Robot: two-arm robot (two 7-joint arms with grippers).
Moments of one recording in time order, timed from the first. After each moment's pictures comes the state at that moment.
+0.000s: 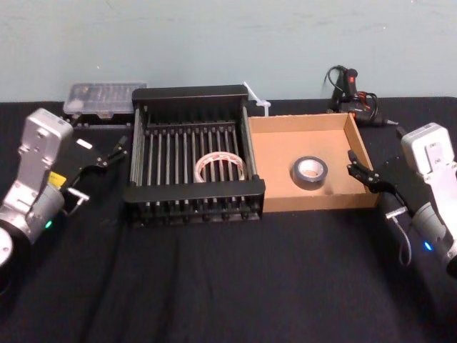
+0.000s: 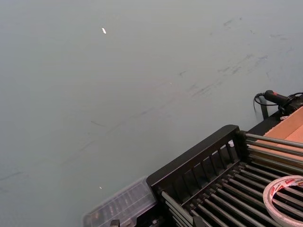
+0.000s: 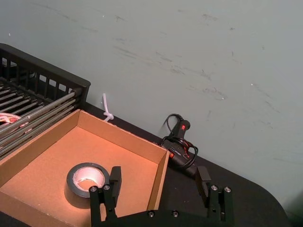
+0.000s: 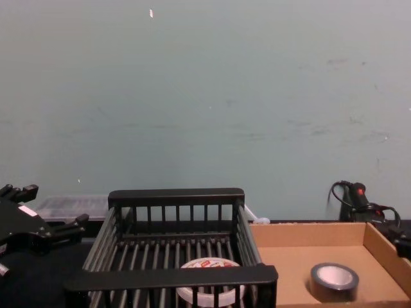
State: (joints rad) left arm -0.20 0.60 0.45 -1.41 -0.25 -0.12 0.03; right arm -0.01 0.43 -0.26 -1.63 0.02 0.04 -0.02
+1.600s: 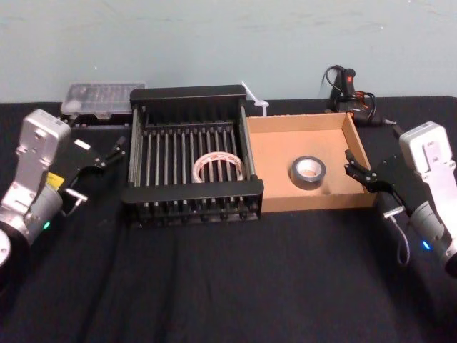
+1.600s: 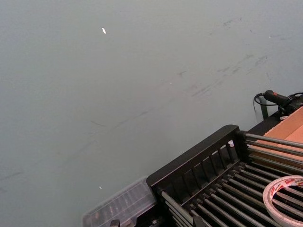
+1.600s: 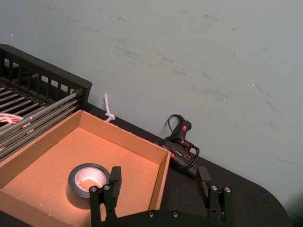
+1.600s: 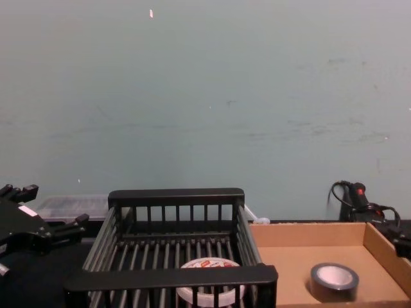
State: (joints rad) left arm -0.20 0.60 0.45 -1.41 -0.25 -0.12 0.03; right arm 0.00 0.43 -0.26 -1.64 0.02 0.04 -0.02
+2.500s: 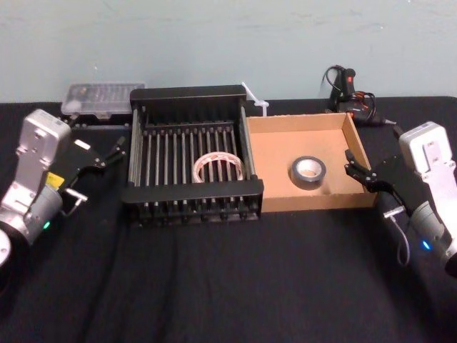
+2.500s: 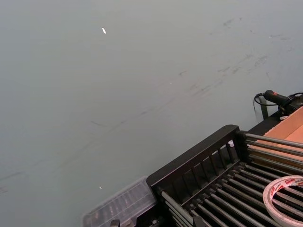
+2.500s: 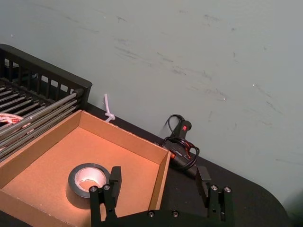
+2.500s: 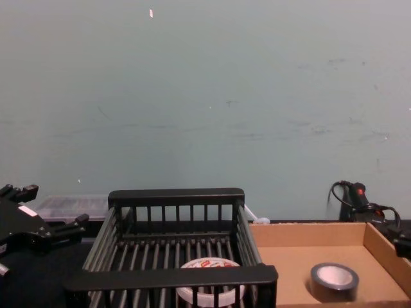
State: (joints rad) left arm -0.20 0.60 0.45 -1.41 -0.25 -0.12 0.03; right arm 0.00 0.43 -0.26 -1.64 0.02 0.04 -0.02
